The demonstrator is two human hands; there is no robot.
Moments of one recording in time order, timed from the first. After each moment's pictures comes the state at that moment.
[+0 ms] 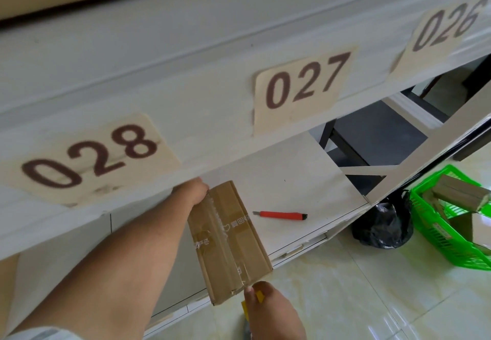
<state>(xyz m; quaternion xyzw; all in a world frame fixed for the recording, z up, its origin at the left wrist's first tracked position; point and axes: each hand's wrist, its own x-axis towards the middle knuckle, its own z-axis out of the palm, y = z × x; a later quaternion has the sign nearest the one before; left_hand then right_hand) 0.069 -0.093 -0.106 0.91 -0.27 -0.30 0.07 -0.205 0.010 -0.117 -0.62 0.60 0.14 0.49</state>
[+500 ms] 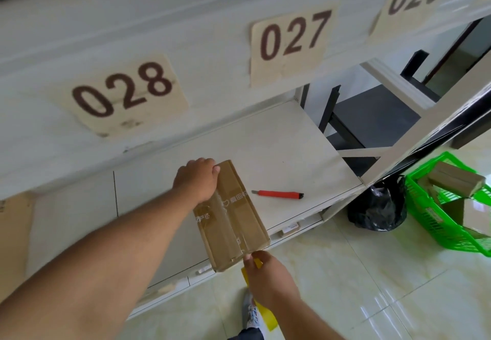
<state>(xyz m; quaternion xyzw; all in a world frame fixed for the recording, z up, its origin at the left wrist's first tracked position) 0.037 -0.060 -0.094 0.86 -0.48 -0.13 -0.04 -0.211 0.011 -0.121 -0.63 0.57 0.13 0.50</state>
